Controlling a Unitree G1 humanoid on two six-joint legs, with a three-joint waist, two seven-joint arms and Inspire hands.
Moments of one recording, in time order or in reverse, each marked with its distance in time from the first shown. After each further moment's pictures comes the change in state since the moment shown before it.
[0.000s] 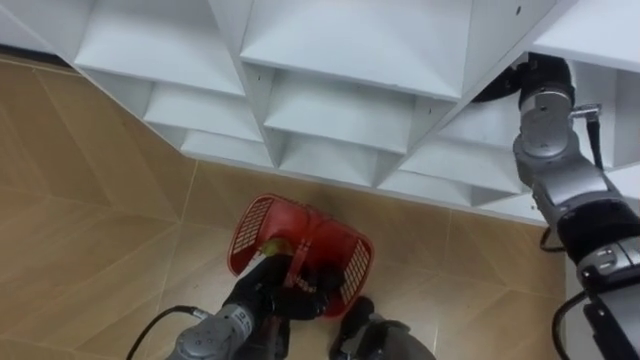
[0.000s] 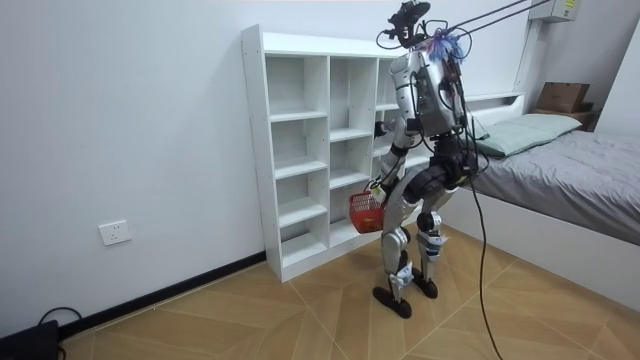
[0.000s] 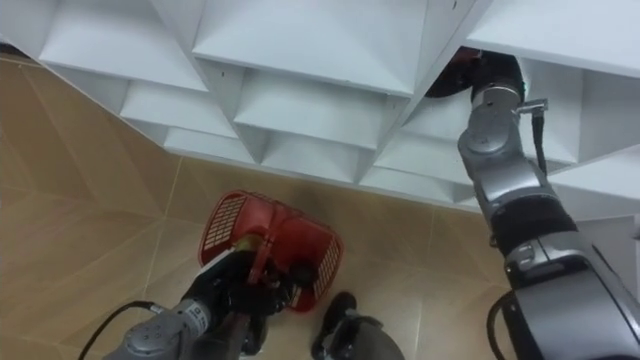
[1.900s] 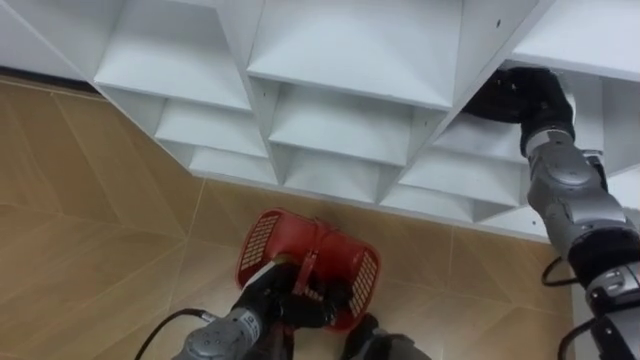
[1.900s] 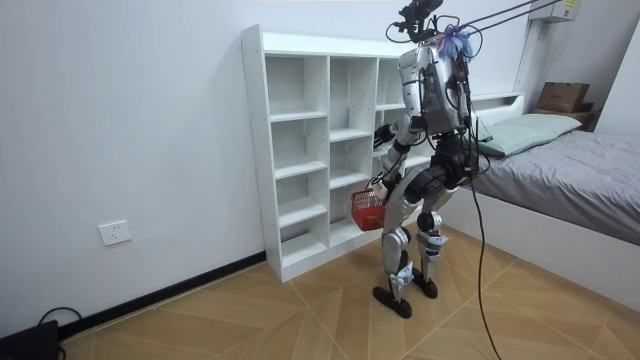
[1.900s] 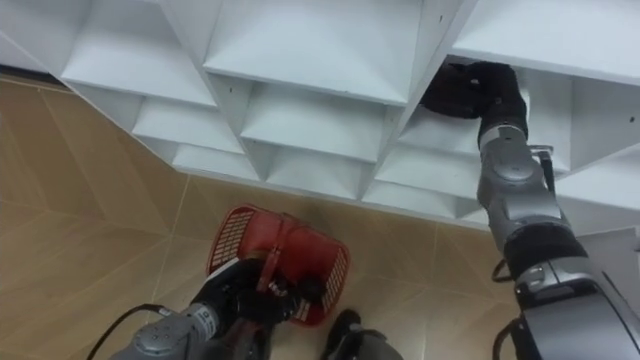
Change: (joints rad) left arm -0.010 -0.022 -0.005 -0.011 0.001 0.077 -0.005; right arm 0.116 -0.006 -0.061 0.069 0.417 -0.035 0.269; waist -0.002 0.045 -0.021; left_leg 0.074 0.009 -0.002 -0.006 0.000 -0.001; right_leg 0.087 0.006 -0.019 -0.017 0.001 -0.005
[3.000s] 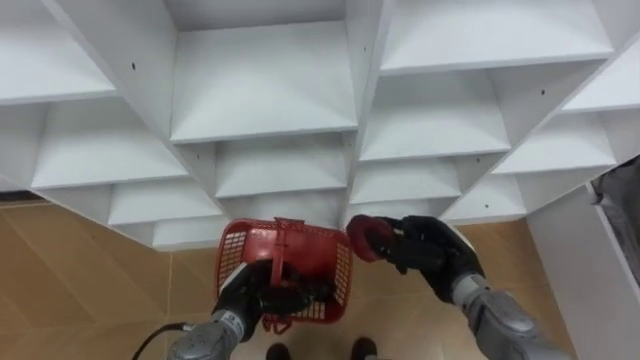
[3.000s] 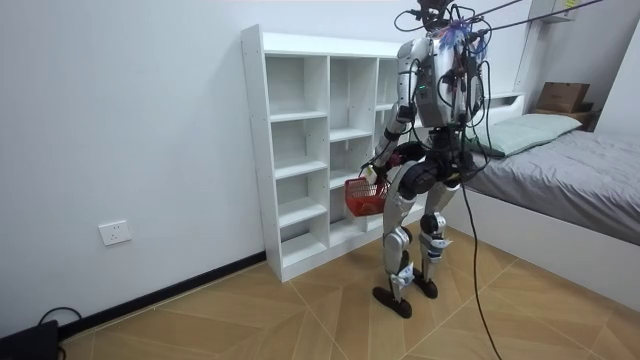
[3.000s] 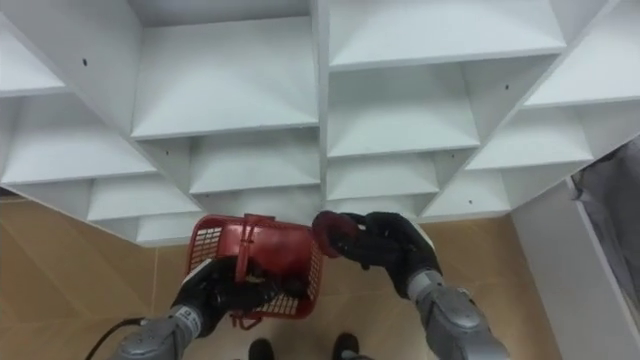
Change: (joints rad) left arm 0.025 -0.013 0.103 0.021 -0.107 -0.036 0.064; right arm 0.535 0.156 0.114 -0.308 0.081 0.014 0.296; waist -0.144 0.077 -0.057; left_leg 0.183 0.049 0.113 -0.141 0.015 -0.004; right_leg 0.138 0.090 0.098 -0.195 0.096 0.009
